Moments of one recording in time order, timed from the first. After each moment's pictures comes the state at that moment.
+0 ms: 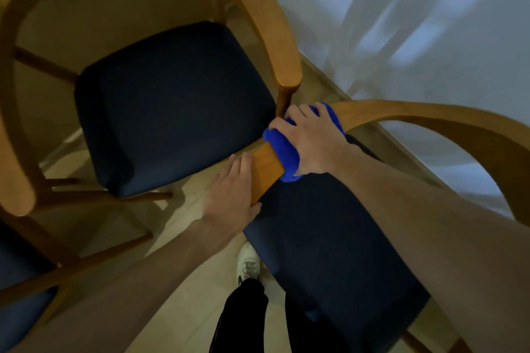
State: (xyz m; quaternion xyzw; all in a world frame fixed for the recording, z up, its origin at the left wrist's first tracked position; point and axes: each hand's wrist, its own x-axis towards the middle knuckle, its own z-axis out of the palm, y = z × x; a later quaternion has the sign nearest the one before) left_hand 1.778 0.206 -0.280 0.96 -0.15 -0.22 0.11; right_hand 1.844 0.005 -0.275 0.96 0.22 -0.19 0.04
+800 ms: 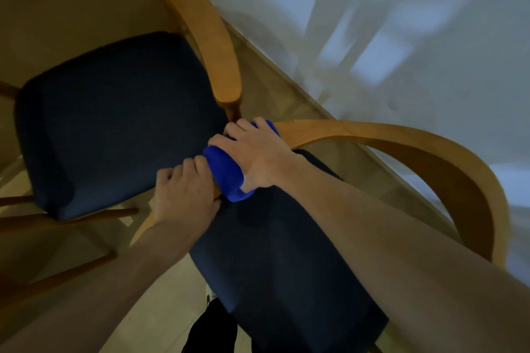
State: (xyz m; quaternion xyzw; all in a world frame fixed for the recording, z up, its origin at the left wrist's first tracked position) left_hand 1.806 0.136 -0.261 0.98 -0.13 -0.16 -0.07; right_hand 1.861 -0.024 -0.292 0.94 0.30 -0.17 -0.03
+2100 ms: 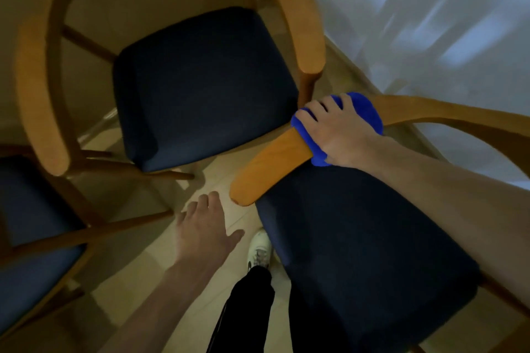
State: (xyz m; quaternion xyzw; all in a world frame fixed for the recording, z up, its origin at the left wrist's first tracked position) left_hand 1.707 0.243 -0.242 0.95 0.03 -0.30 -0.01; right_hand 1.838 -0.008 -0.270 0.93 0.28 -0.18 0.13
